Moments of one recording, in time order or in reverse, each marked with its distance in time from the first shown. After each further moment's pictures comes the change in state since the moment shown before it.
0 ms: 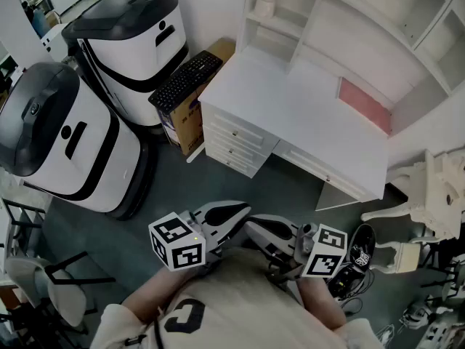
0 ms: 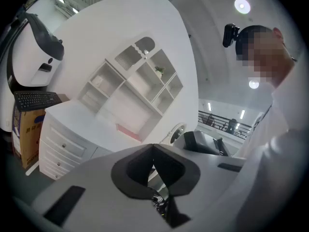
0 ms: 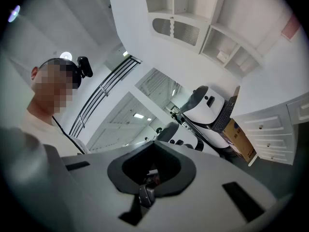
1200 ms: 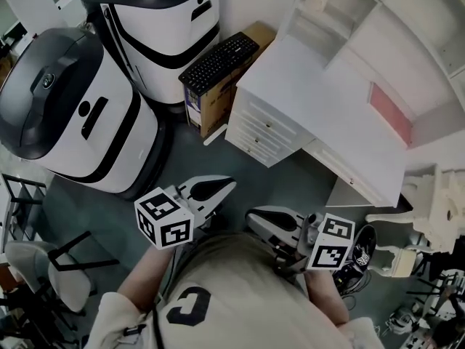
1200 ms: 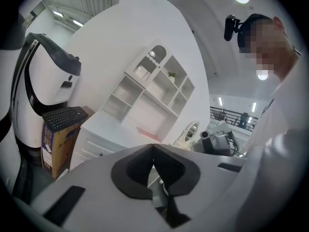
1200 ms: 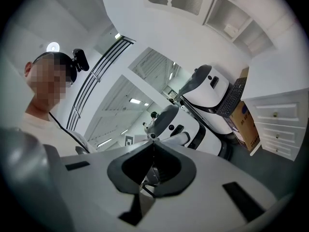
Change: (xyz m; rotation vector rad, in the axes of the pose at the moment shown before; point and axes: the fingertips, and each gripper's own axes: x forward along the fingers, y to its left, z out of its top) left arm -0.116 0.112 0.041 0.046 0.009 0.169; right arm 0.117 -0.010 -0.037 0.034 0.214 -0.013
